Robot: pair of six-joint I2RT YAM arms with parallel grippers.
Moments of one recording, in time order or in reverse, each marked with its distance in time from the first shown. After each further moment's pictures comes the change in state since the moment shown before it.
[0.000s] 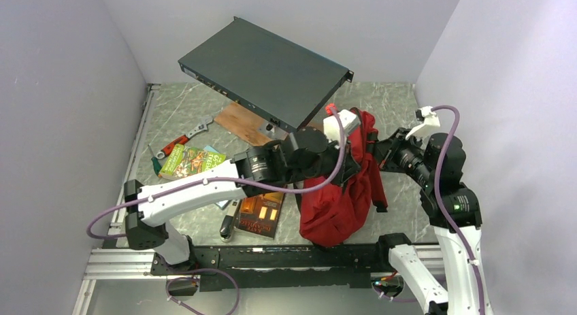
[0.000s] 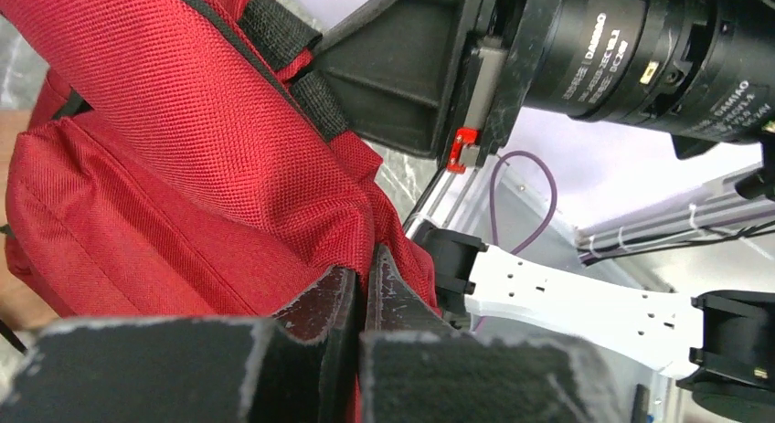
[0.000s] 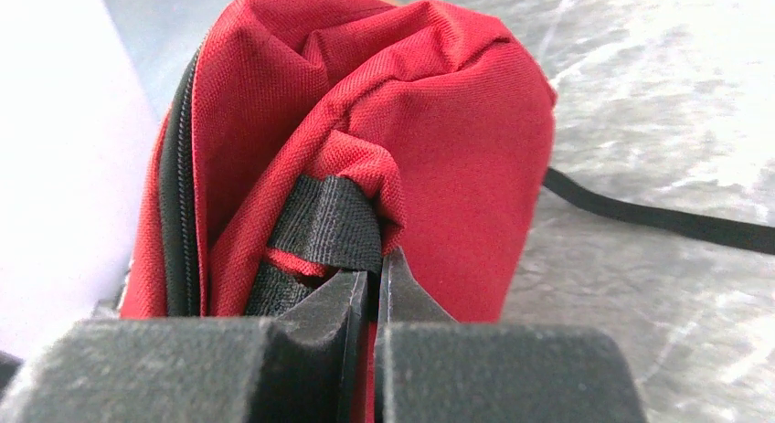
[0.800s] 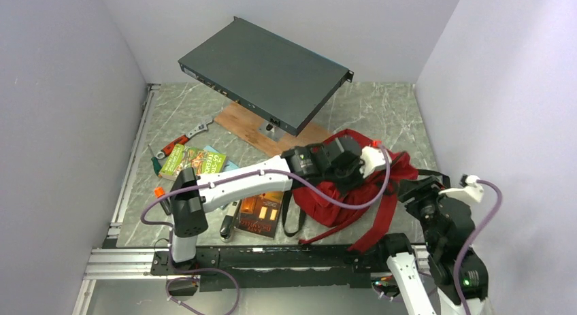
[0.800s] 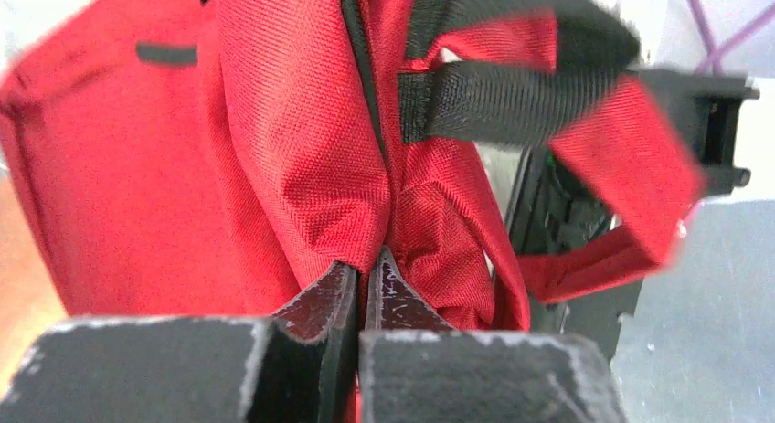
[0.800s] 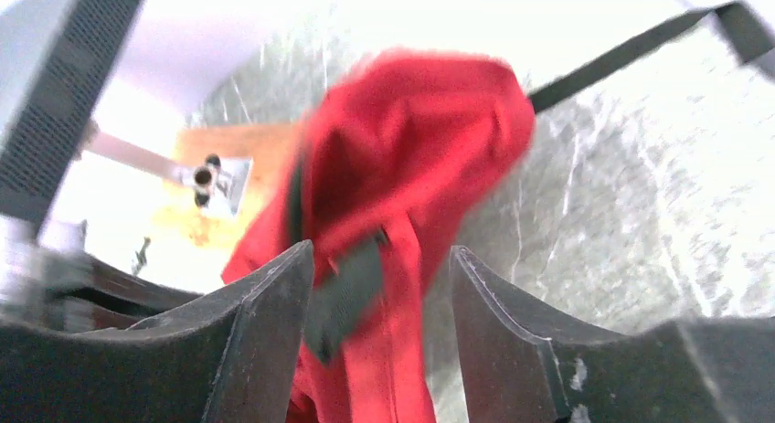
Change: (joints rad) left arm 0.064 0.342 0.174 -0.163 0.211 0.563; right arm -0.004 -0.472 -0.200 -0.306 0.583 0.262
